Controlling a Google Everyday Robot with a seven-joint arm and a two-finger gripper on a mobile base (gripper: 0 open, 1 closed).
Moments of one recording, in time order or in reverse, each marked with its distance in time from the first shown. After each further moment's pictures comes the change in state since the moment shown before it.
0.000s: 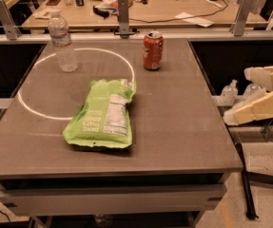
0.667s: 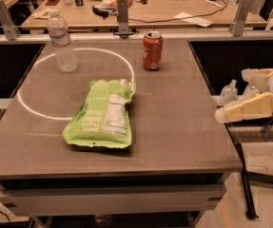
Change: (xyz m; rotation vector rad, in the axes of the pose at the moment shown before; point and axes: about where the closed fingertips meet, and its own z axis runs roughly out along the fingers) arm 0.001 -0.009 0.012 0.059 -0.047 0.030
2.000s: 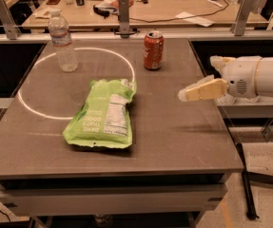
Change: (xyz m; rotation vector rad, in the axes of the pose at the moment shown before) arm -0.028 -0.044 0.088 0.054 -0.108 -0.054
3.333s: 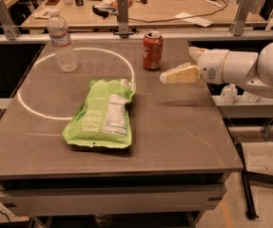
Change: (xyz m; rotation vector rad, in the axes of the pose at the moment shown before) arm -0.020 -0.047 0.087 -0.040 -0.151 0.015
